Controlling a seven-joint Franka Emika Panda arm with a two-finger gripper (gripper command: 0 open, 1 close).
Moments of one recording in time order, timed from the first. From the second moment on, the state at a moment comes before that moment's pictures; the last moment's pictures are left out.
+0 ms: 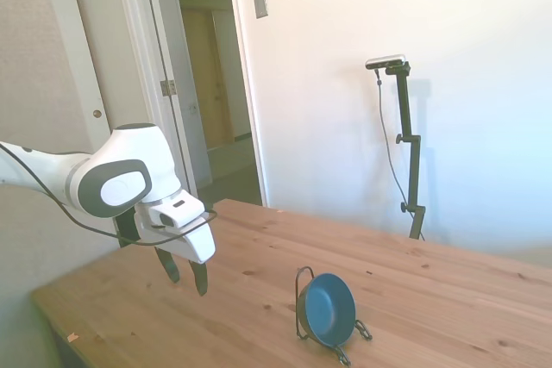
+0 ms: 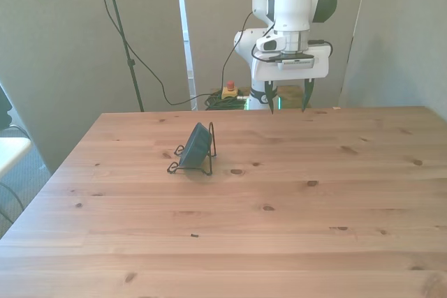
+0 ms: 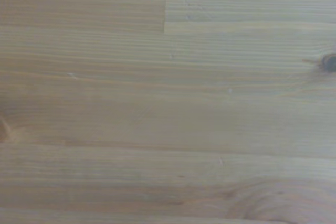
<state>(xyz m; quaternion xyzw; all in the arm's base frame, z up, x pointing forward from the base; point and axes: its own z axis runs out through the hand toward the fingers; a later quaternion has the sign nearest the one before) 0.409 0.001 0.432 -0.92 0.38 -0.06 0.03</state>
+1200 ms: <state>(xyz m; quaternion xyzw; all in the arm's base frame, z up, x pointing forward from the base) 0.484 -0.196 0.493 -0.88 0.46 -0.04 0.07</state>
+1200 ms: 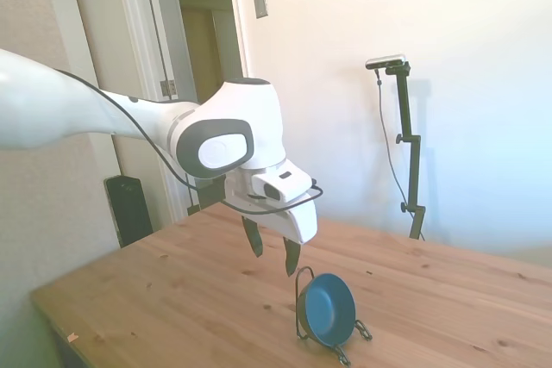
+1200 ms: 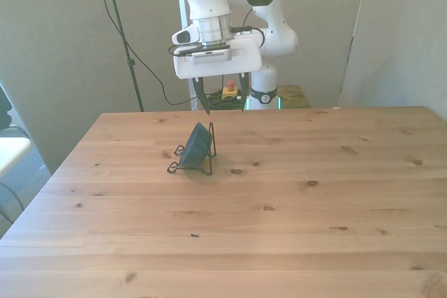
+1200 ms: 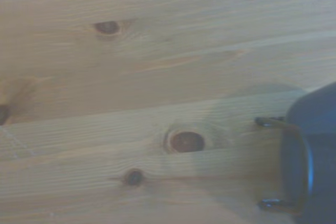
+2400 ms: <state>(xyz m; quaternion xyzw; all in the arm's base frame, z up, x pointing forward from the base) 0.455 -0.277 0.455 -0.92 0.38 -0.02 0.09</state>
